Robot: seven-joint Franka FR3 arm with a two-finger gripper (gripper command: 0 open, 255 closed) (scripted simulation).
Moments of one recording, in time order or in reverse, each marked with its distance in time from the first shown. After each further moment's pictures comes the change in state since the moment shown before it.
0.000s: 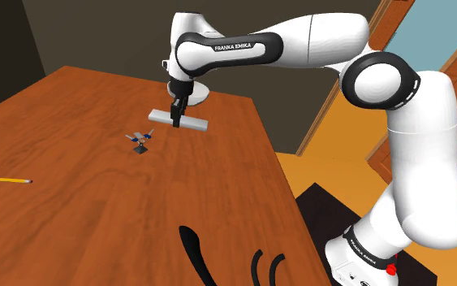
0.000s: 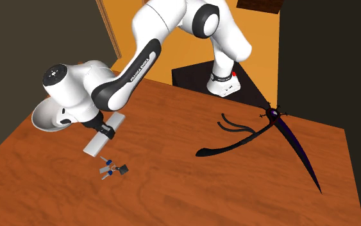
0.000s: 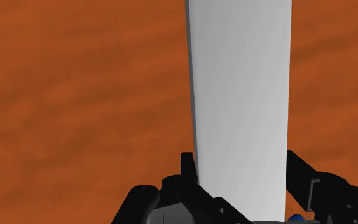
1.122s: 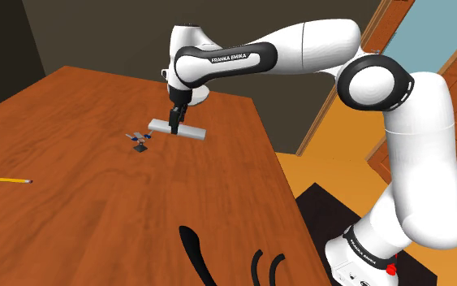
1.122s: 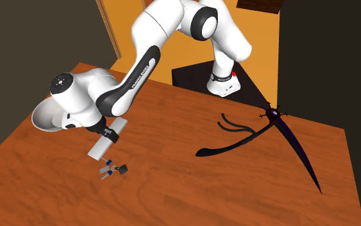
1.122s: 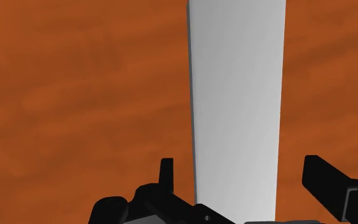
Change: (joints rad) arm 0.001 0.027 -0.003 -0.035 -0.005 0.062 0.003
